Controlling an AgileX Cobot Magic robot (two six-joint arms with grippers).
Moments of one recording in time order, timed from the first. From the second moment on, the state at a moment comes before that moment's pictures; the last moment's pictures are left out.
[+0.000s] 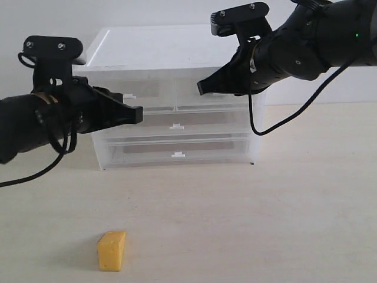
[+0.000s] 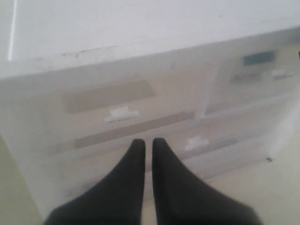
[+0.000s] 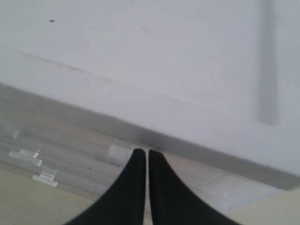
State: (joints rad) left arm -0.53 1.55 -0.81 -0.47 -0.34 0.31; right arm 0.51 1.79 -1.36 -0.60 0.34 0.58
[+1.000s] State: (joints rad) left arm -0.24 1.89 -0.59 0.31 -1.21 -1.46; right arm 0.51 1.79 -1.36 -0.60 0.34 0.58
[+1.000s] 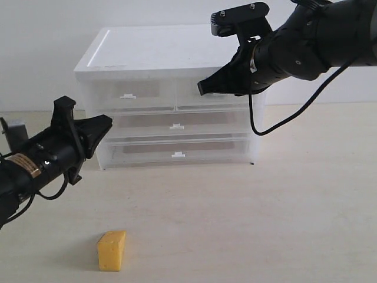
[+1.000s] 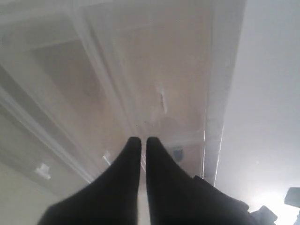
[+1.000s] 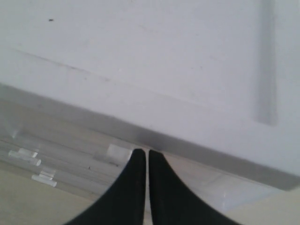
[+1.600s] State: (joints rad) left arm -0.27 1.96 -0.71 0.30 -1.21 -1.51; right arm 0.51 1.79 -1.36 -0.60 0.34 0.58
